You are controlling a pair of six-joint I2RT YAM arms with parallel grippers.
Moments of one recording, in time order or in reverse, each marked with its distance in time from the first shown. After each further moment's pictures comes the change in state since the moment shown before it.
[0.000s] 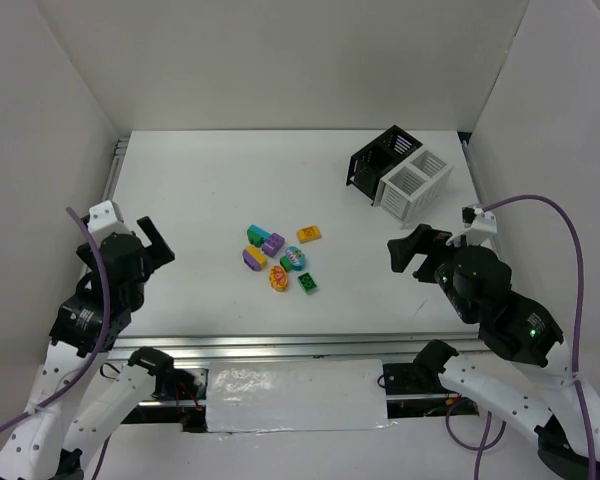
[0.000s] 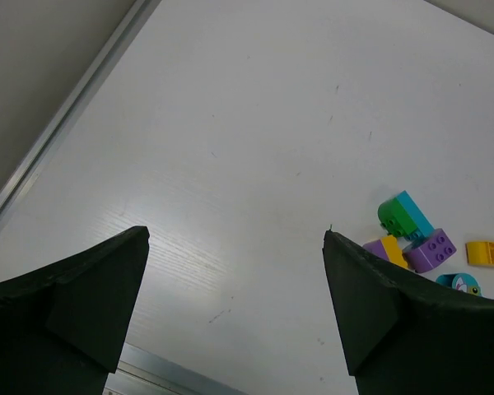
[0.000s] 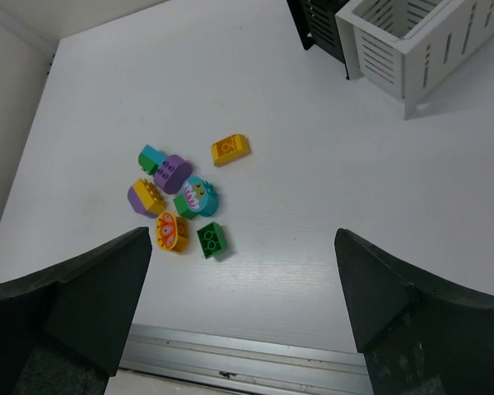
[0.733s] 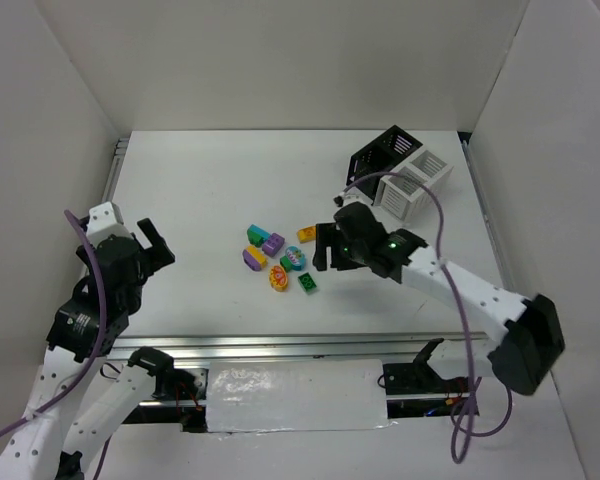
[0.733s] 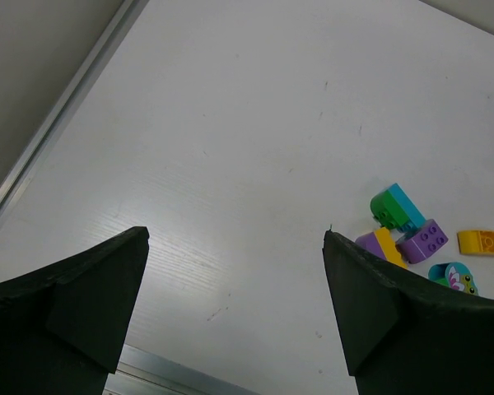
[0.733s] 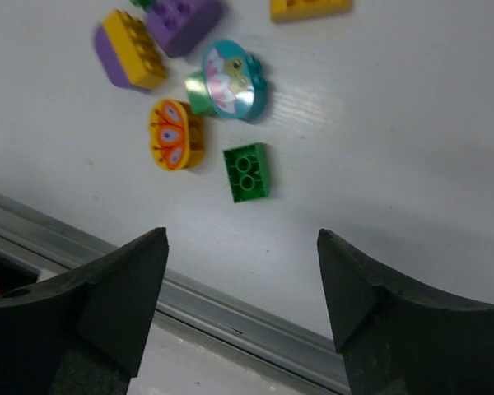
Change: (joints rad) left arm 0.002 -0.020 0.000 0.001 0.037 0.023; right arm 0.005 0.586 -0.045 0.263 -0.402 -0.044
